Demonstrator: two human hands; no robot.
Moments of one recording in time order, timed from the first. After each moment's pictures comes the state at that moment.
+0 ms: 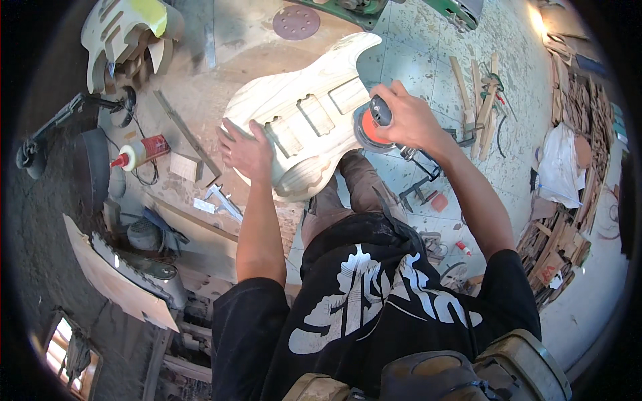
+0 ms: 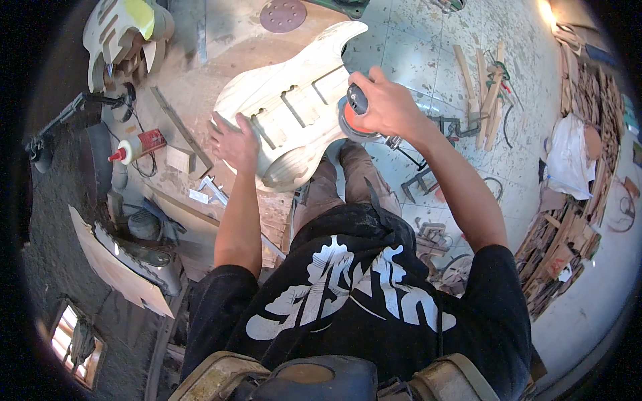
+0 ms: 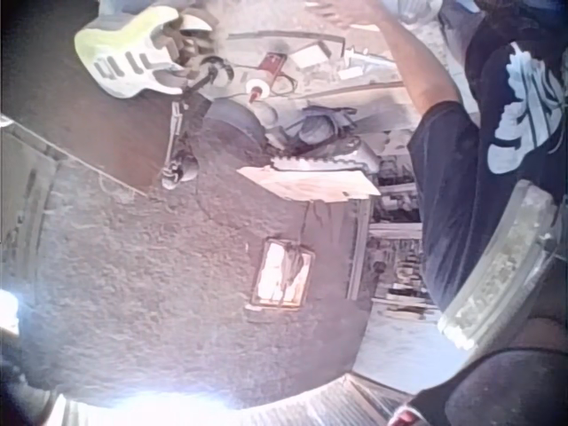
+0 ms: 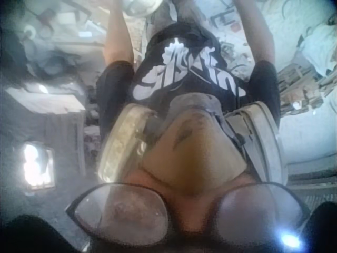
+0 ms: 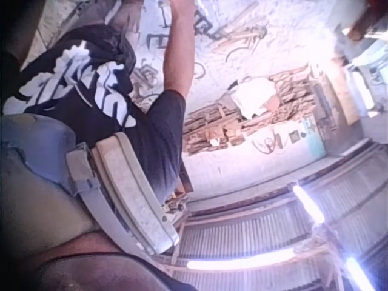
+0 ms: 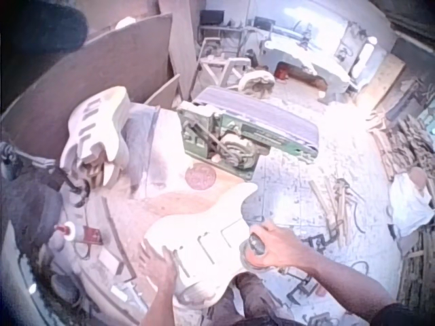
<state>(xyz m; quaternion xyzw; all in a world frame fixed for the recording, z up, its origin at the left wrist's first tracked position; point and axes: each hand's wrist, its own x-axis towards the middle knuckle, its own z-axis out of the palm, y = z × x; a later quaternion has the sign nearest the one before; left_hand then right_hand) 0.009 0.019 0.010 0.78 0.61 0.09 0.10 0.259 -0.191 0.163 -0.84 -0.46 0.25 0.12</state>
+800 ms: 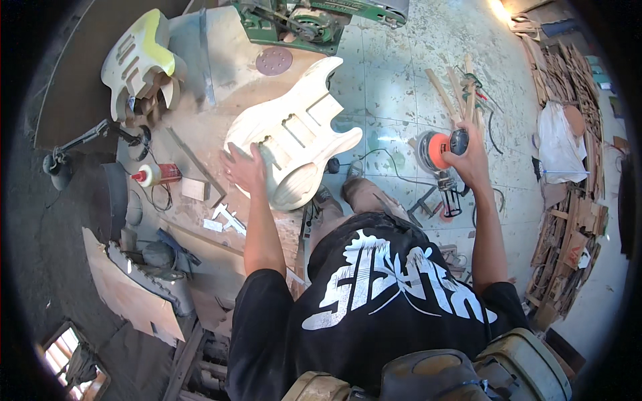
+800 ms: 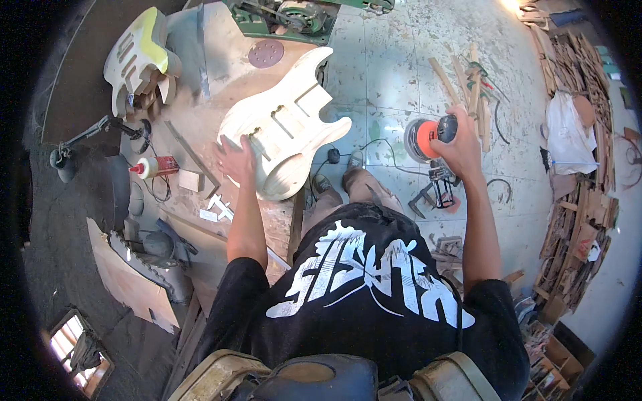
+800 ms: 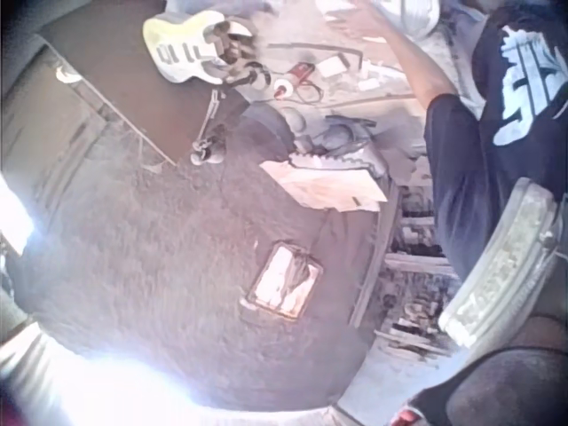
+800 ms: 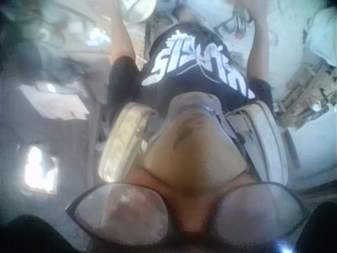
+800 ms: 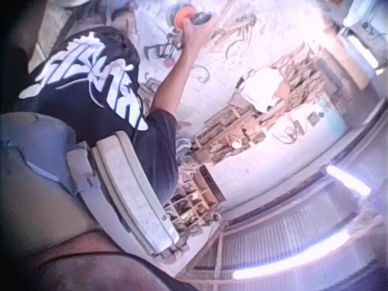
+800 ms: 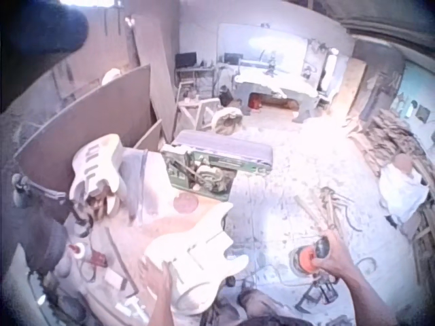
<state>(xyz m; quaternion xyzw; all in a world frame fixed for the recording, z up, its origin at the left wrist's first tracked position) -0.005 0.024 0.005 0.80 0.57 0.14 0.12 0.230 -0.411 0.215 -0.95 -0.20 0.04 0.24</state>
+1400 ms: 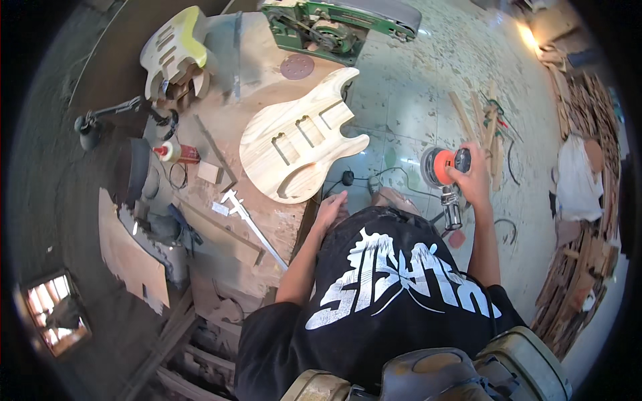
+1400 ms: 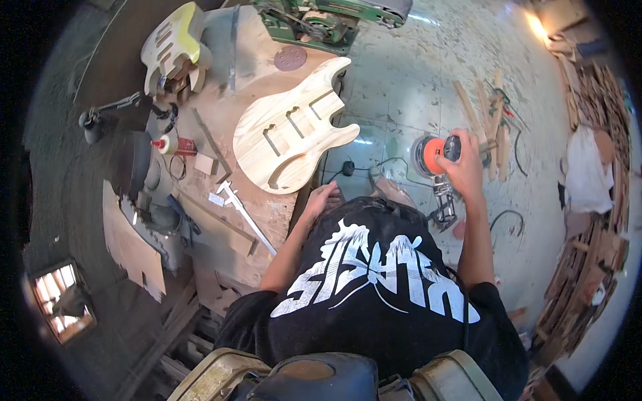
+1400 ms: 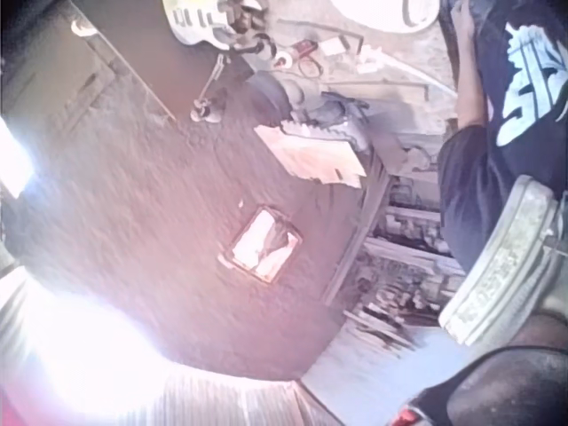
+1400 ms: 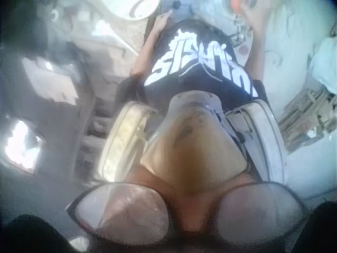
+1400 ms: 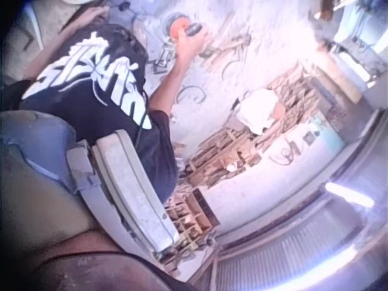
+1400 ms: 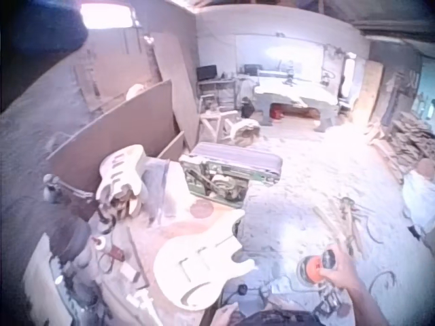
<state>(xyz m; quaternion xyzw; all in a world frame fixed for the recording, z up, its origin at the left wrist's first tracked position) -0.040 -0.182 -0.027 0.51 0.43 -0.13 0.73 0.232 -0.447 0.195 -0.92 -0.24 0.03 0.31</state>
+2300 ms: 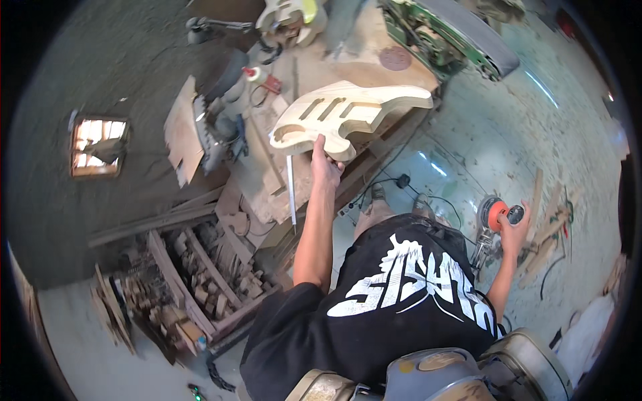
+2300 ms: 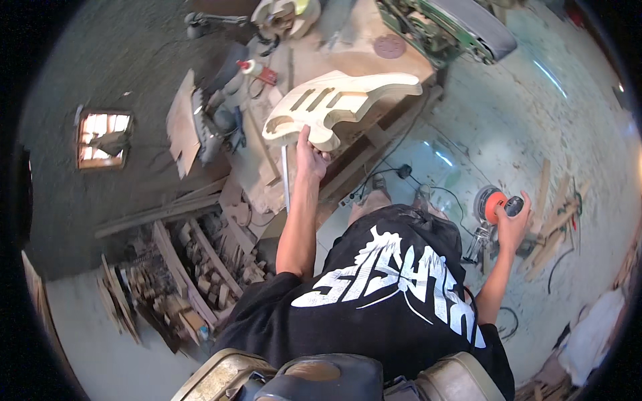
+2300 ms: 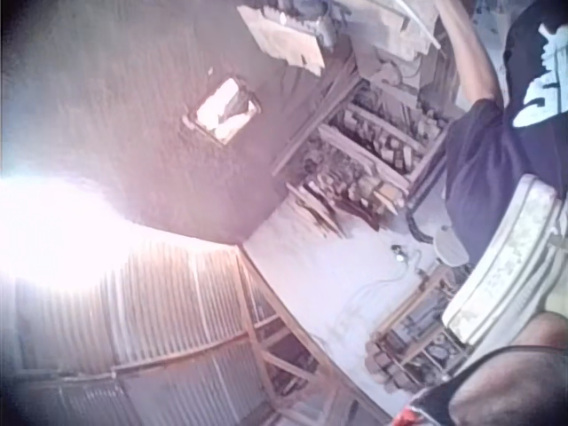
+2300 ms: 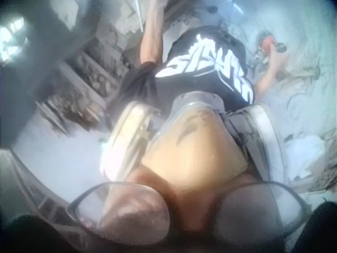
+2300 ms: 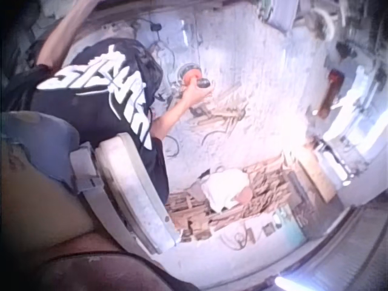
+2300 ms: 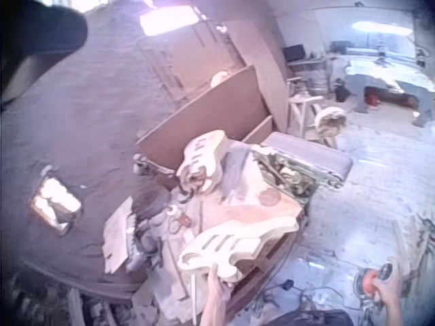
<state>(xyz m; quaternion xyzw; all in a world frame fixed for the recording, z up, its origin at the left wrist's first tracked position) 0.011 -0.167 0.130 0.21 0.57 0.42 0.68 0.398 -0.525 0.088 -0.91 -0.21 0.10 0.33</state>
